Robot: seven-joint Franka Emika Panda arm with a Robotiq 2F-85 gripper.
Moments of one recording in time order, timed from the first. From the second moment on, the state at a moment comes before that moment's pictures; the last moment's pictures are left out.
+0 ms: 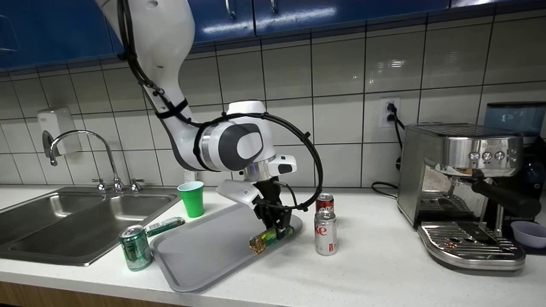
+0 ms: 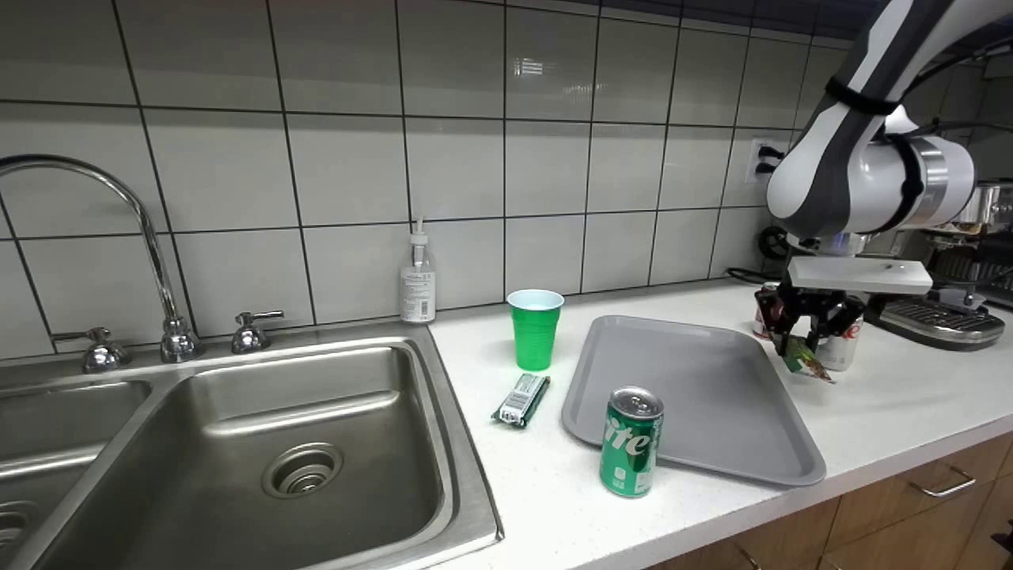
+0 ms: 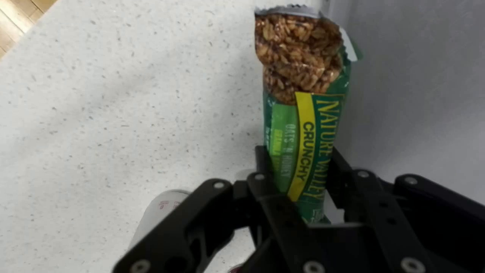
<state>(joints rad) -0.13 0.38 -0.23 -2.36 0.01 2.85 0.17</state>
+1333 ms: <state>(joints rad) -0.13 0.53 -0.15 -2.20 0.05 2.85 0.17</state>
